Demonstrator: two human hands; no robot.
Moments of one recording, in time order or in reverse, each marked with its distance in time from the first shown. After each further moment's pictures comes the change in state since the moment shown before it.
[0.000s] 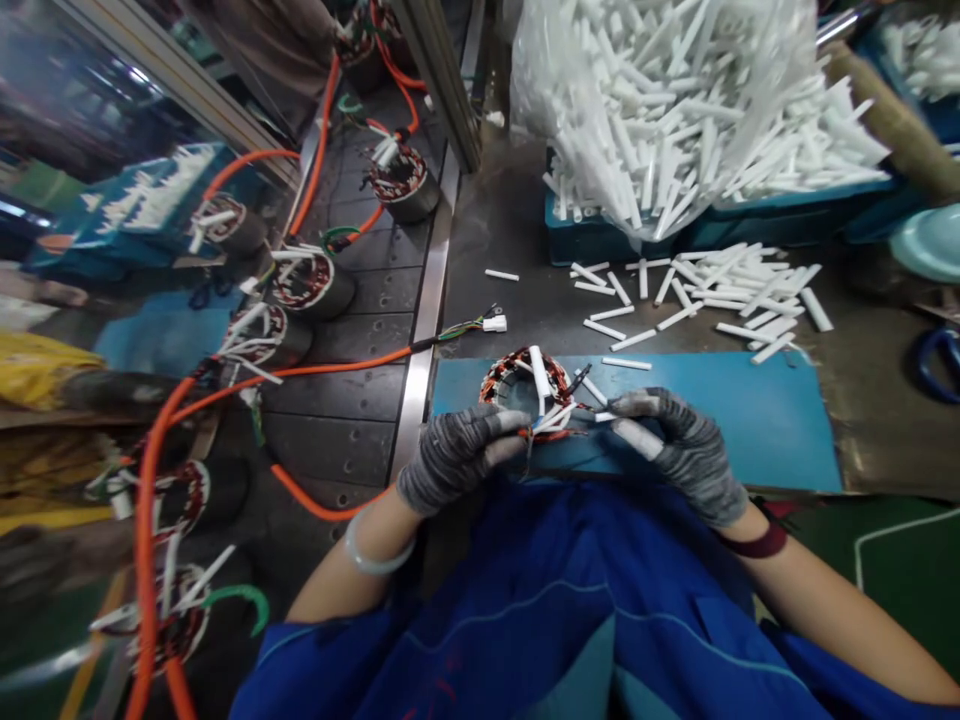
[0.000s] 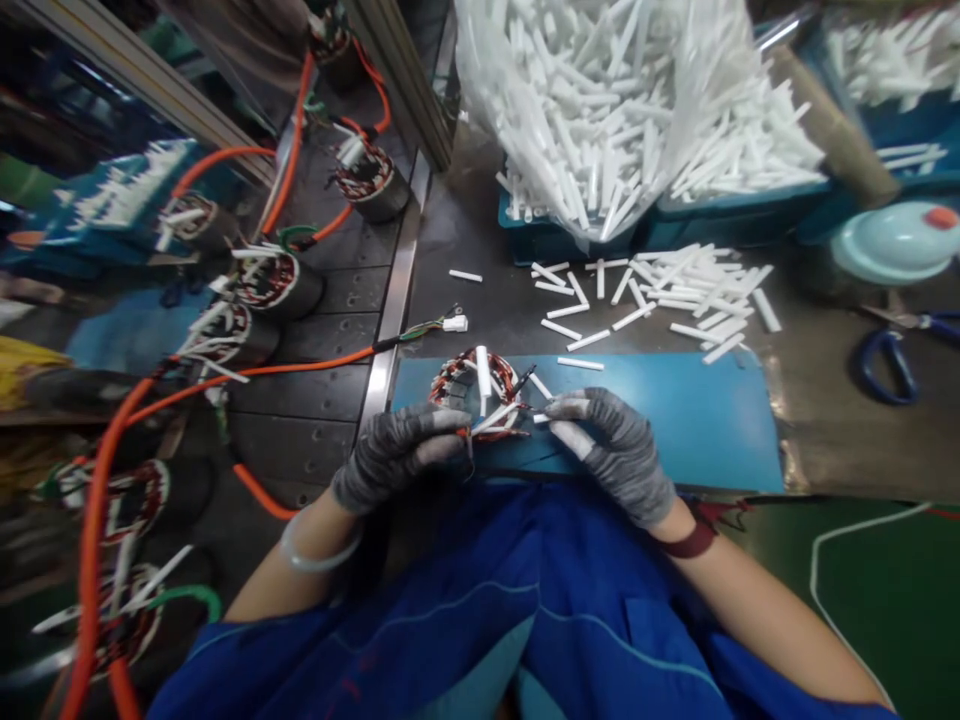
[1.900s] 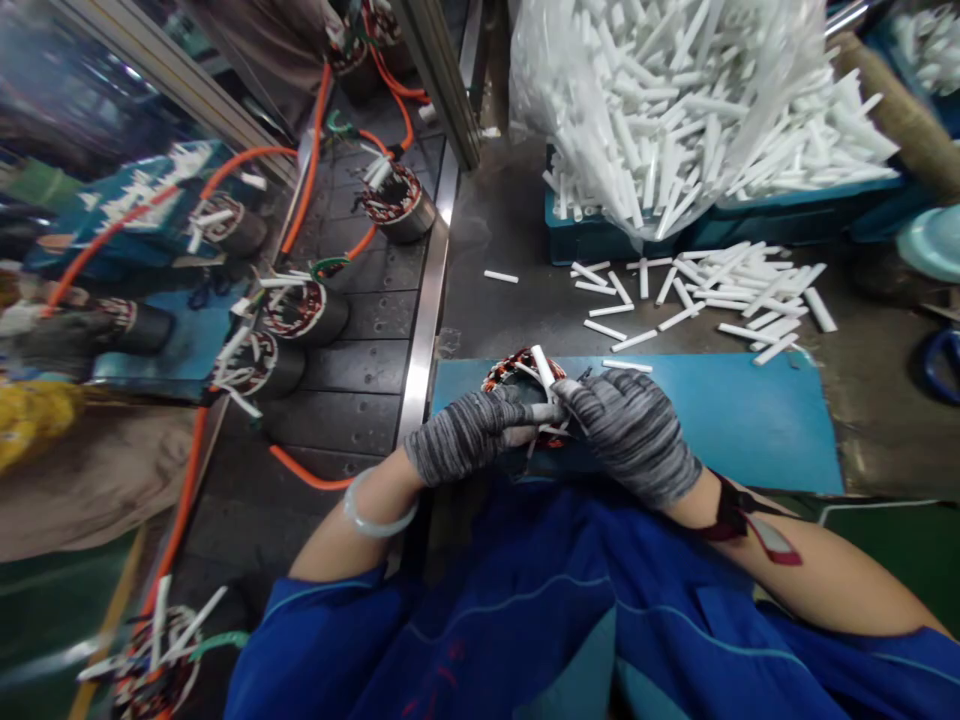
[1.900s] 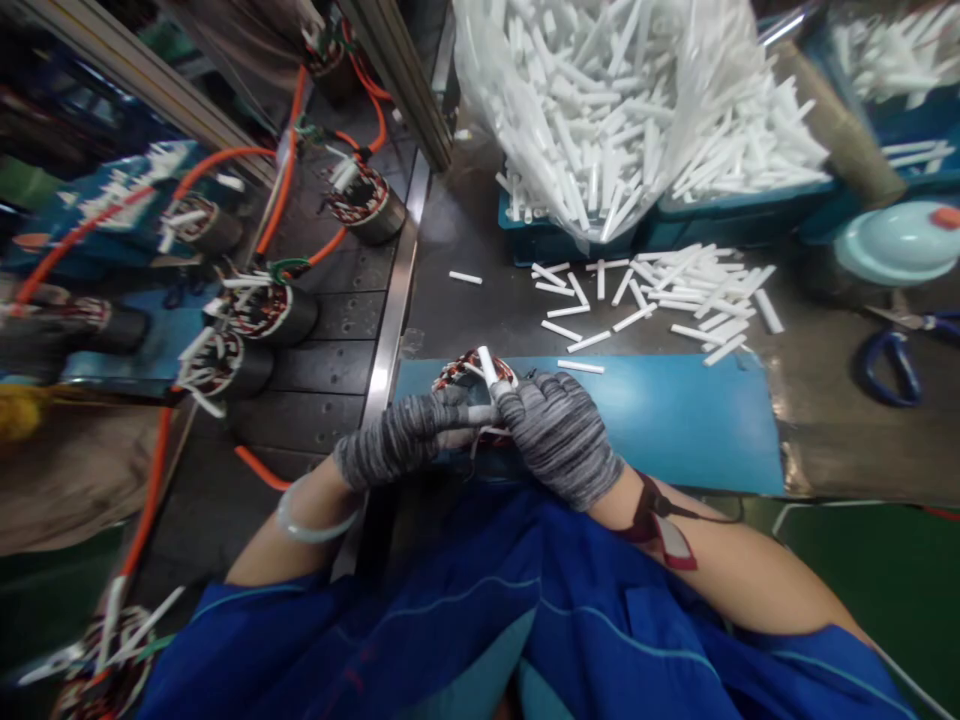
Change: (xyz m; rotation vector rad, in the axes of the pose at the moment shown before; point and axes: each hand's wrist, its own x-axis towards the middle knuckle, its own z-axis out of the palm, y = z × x) left_hand 0.040 -0.003 -0.008 -0.315 -0.386 0.029; right_hand 0.041 -0.020 0.034 -0.487 -0.251 -0.204
